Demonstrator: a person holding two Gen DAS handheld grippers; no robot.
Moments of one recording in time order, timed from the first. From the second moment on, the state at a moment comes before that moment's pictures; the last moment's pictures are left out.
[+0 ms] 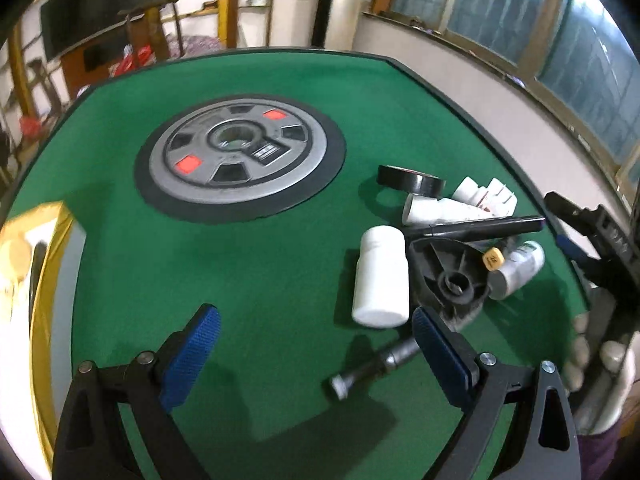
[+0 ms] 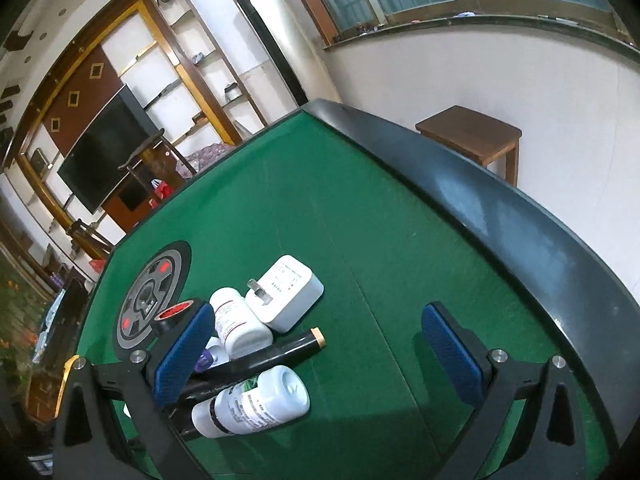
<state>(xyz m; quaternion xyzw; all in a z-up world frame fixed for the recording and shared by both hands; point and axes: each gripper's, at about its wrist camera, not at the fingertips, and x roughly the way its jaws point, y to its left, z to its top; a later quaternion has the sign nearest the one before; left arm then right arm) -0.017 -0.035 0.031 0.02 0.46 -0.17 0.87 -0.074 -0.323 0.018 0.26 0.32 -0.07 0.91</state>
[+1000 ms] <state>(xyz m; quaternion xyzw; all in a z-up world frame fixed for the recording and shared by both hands) 0.003 -0.056 0.019 0.05 0.47 -0.18 0.86 -0.062 -0.323 0.004 0.27 0.36 -0.08 0.89</state>
